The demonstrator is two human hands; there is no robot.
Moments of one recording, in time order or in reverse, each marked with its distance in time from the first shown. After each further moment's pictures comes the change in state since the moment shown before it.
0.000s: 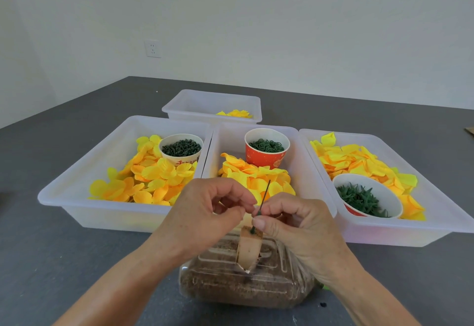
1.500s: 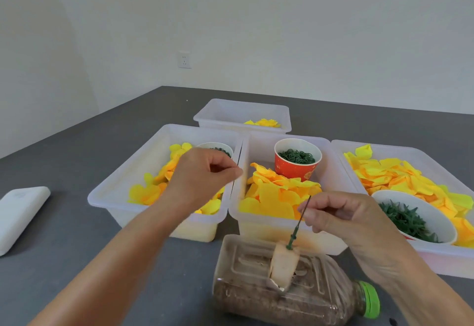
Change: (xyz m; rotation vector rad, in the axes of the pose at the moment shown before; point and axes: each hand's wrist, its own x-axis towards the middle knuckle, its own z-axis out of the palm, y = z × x) left_hand 0.039 -0.013 -0.057 0.275 0.278 -0.085; right_hand 0.021 -0.013 -0.018 0.113 0.014 0.222
